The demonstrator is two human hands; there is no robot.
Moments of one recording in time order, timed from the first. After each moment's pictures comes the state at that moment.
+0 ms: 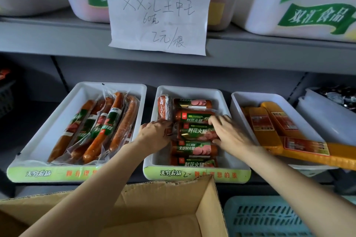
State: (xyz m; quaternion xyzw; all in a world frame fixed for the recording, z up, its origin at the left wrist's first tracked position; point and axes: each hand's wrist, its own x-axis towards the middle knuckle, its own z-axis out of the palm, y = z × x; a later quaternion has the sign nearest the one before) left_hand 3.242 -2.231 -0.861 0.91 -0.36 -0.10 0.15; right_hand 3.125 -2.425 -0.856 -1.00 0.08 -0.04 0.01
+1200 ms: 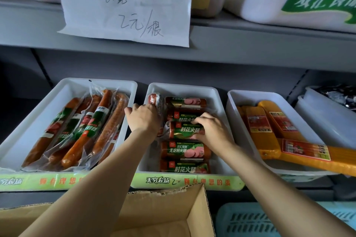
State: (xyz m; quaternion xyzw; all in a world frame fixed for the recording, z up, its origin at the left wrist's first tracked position) left_hand 3.267 -2.277 -0.862 0.98 -0.17 0.07 0.07; right_hand 3.155 -2.419 -0.869 -0.97 0.14 -0.08 0.18
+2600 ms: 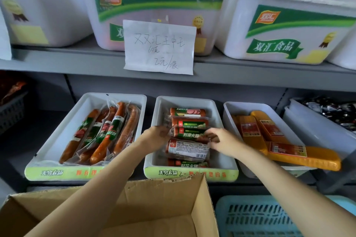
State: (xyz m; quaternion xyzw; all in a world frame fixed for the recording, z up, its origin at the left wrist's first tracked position) left_hand 3.213 -2.219 -0.825 0.87 -0.28 -0.19 0.35; right_hand 3.104 -2.407 -0.824 -0.94 0.20 0.03 0.27
